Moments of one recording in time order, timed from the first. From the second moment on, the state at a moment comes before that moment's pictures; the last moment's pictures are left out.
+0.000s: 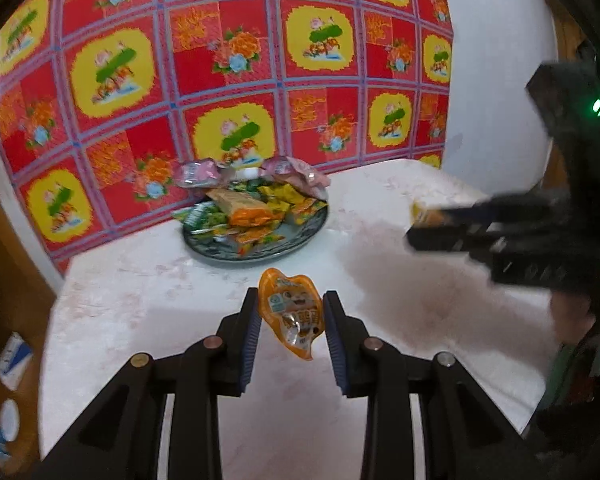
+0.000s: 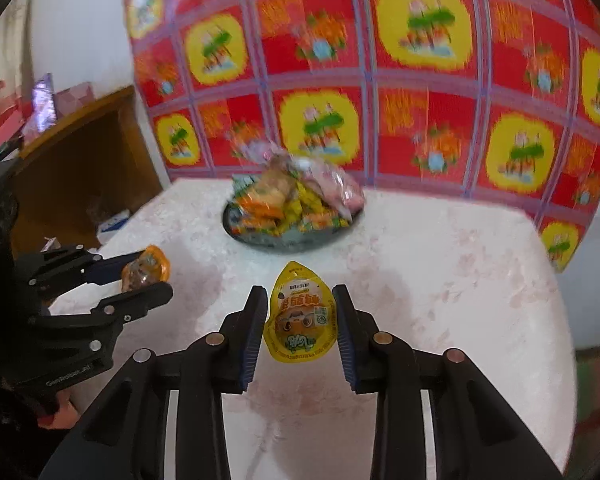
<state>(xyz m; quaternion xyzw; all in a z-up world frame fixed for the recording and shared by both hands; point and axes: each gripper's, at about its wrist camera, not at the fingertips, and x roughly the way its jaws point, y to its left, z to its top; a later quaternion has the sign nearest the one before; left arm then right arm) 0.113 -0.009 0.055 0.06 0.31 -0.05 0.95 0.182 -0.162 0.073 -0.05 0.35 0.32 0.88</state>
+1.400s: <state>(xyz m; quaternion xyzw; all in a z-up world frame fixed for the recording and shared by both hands) 0.115 0.015 0.046 0.04 0.38 0.00 0.92 0.184 -0.100 0.054 -0.11 0.34 0.36 0.86</state>
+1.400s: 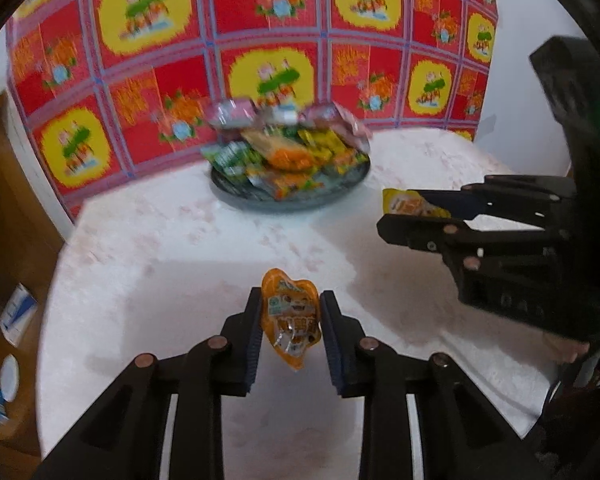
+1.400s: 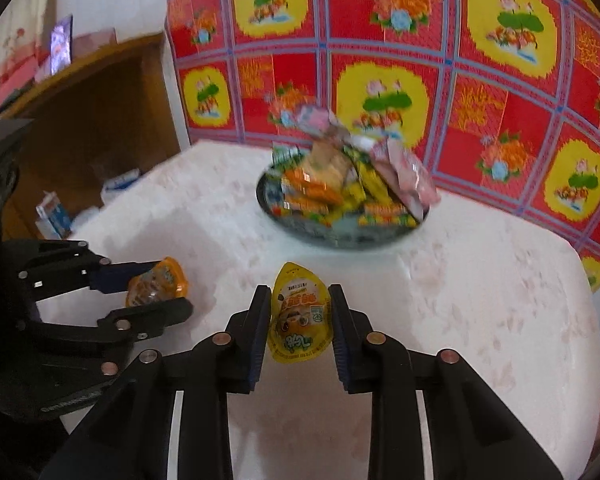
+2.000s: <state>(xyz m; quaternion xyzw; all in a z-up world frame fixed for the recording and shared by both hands) 0.175 0.031 0.070 0.00 0.33 0.00 0.94 0.229 -0.102 0.064 -0.08 0.30 0.32 0.90</state>
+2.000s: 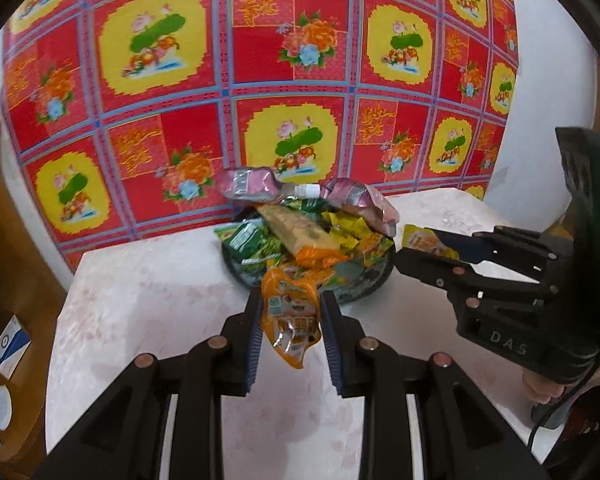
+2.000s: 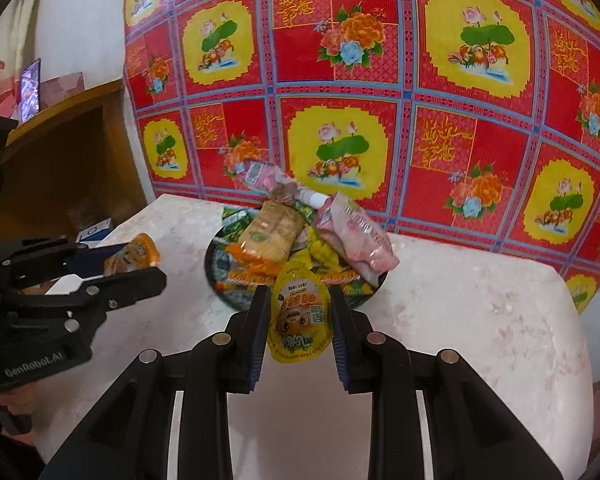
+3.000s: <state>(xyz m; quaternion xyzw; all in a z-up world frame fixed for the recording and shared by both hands) 0.249 0.044 0.055 0.00 0.30 0.01 0.95 0.257 -0.069 0.053 -0.13 0.29 0.38 0.87</state>
